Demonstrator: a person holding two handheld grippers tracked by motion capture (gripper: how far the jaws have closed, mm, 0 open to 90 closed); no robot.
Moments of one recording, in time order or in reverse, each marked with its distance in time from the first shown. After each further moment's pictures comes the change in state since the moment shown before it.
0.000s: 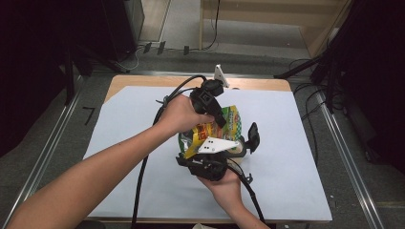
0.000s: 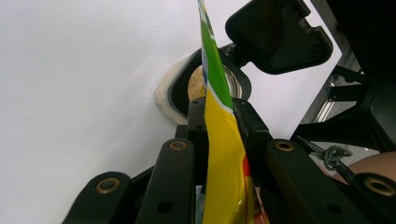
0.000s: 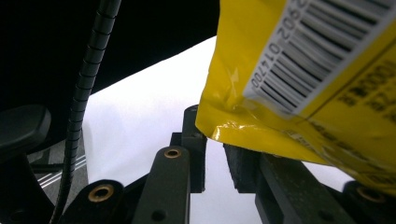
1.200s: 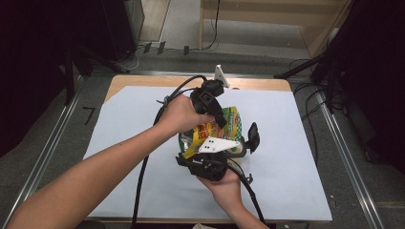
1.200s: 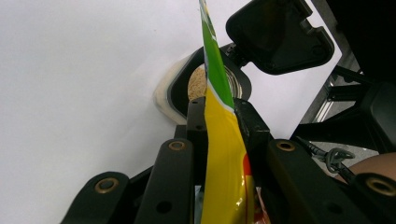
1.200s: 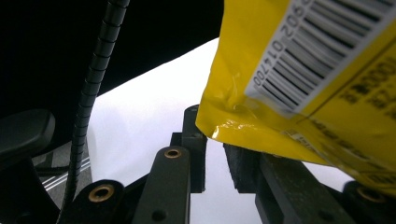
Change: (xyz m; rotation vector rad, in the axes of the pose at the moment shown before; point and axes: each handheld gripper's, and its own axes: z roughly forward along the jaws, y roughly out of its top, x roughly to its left) left arm 0.001 0.001 0.002 0.007 -0.001 -0.001; right arm 0.001 0.002 -0.001 -0.008 0.003 0.010
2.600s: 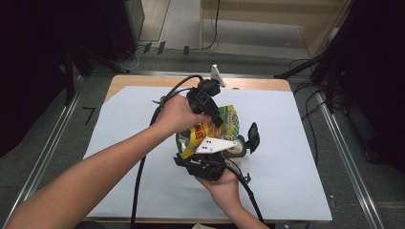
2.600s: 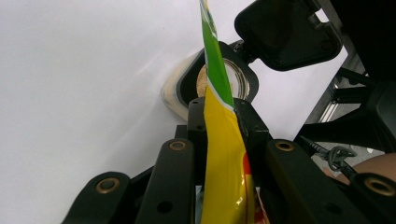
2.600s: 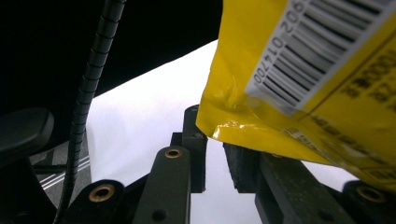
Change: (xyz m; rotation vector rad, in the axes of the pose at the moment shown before) left arm 0.006 -0.007 -0.006 -0.014 0.018 -0.008; right arm 0.001 0.000 0.006 0.002 0.013 -0.014
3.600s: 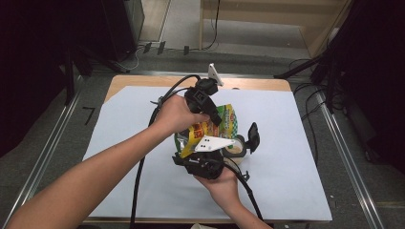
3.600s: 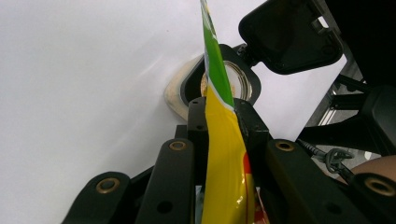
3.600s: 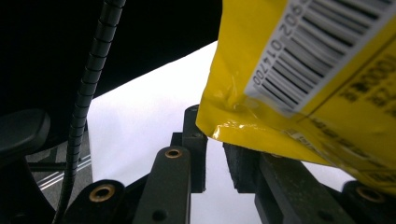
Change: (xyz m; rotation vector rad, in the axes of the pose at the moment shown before) left arm 0.003 -0.001 -0.001 -0.017 -0.003 -0.016; right arm -0.002 0.003 0.003 0.007 0.013 -0.002
